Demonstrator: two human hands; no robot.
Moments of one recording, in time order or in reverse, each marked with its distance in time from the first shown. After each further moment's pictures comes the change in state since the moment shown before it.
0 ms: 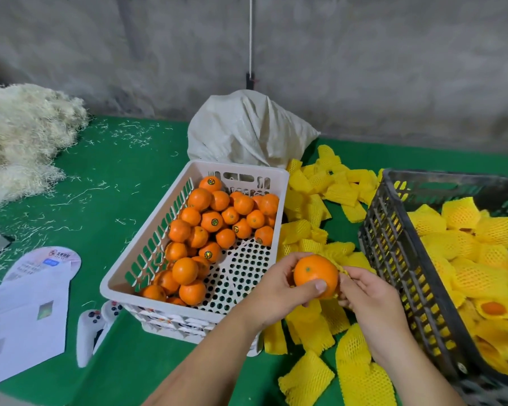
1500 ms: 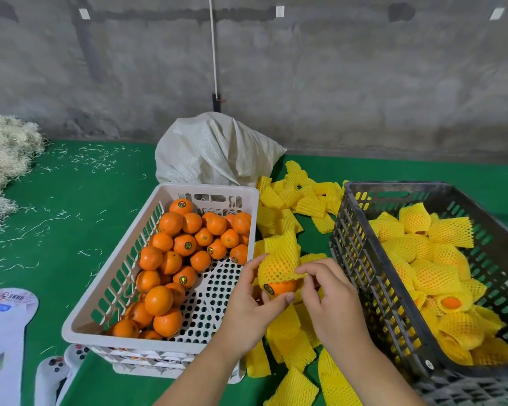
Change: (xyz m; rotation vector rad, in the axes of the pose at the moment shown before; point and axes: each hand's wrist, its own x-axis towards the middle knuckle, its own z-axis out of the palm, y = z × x) left_hand 0.006 -0.021 0.000 -0.176 0.133 0.264; right_hand -0.010 -0.033 0.019 -0.556 0.150 -0.666
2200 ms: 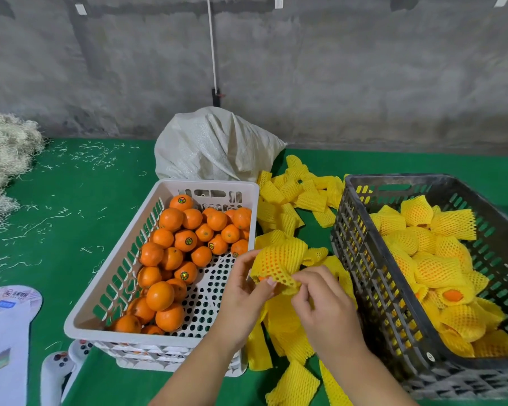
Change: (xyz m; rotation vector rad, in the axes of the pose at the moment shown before) left_hand -0.001 0.007 -0.005 -0.015 0.098 -0.026; right_hand -0.018 0.002 0.014 -0.103 0.092 -0.213
